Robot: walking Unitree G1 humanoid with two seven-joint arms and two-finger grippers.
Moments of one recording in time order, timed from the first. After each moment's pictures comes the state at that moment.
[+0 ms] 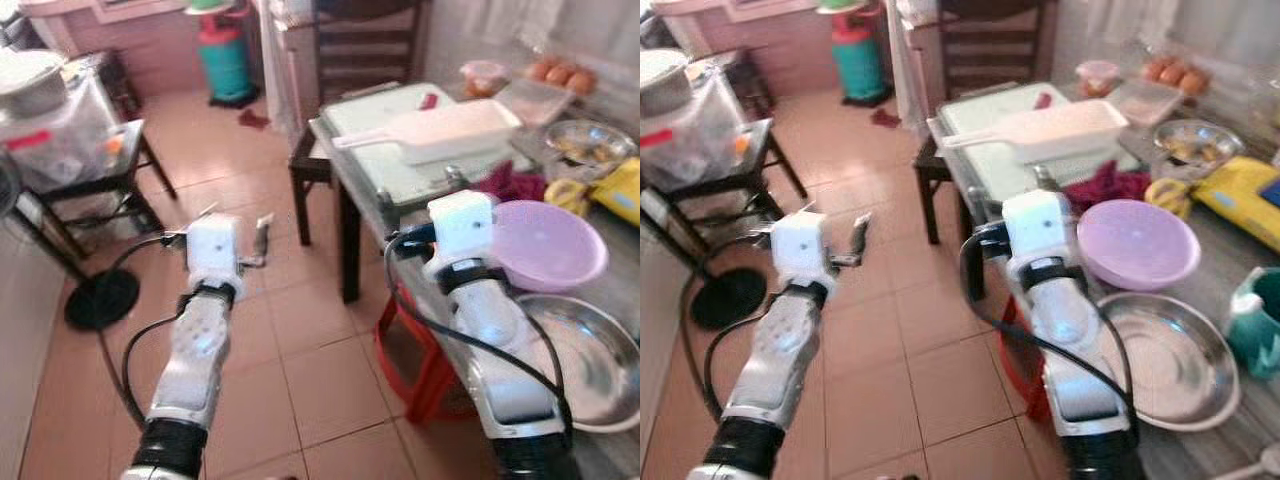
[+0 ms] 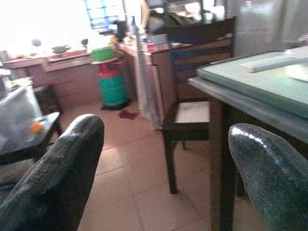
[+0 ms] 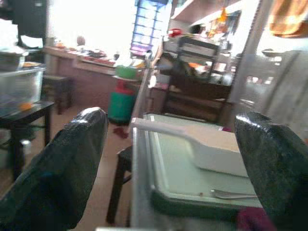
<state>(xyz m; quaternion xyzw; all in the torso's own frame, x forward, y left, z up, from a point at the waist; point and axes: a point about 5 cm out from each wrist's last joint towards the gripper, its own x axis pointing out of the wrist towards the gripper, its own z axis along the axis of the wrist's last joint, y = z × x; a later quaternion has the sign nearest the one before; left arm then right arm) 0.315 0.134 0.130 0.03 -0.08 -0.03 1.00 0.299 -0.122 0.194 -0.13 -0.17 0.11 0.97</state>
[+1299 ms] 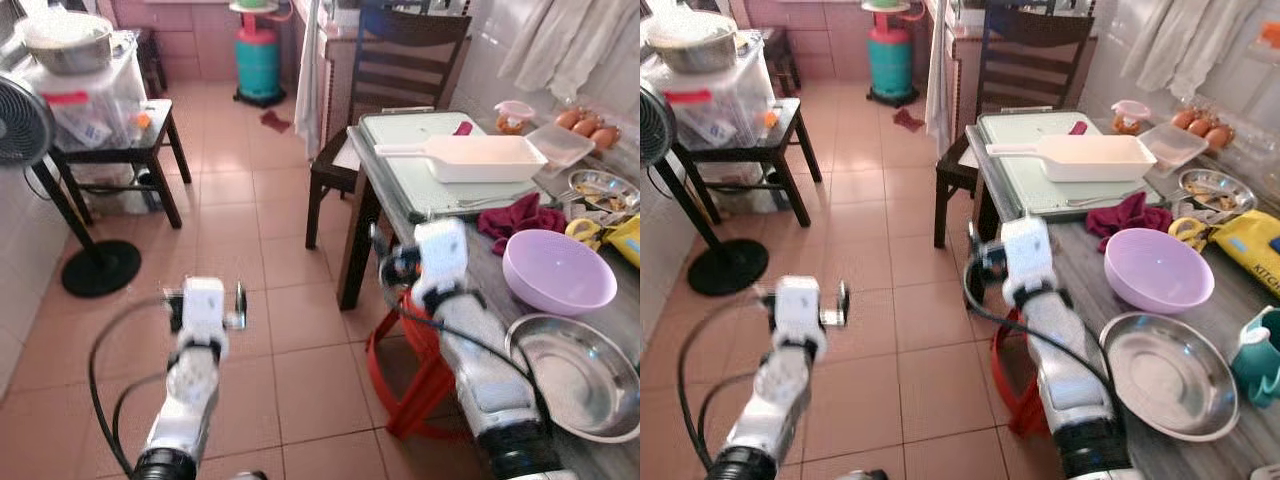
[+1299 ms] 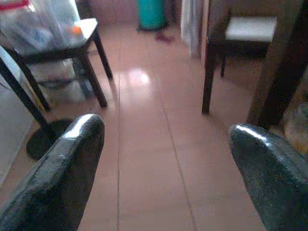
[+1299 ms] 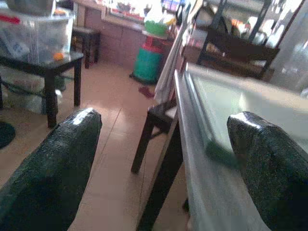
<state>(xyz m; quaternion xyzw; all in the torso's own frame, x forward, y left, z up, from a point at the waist) 0.288 0.166 0.027 0.08 0.11 0.02 0.99 0.316 -0.129 0.119 -0.09 -0.04 0.13 0.99</state>
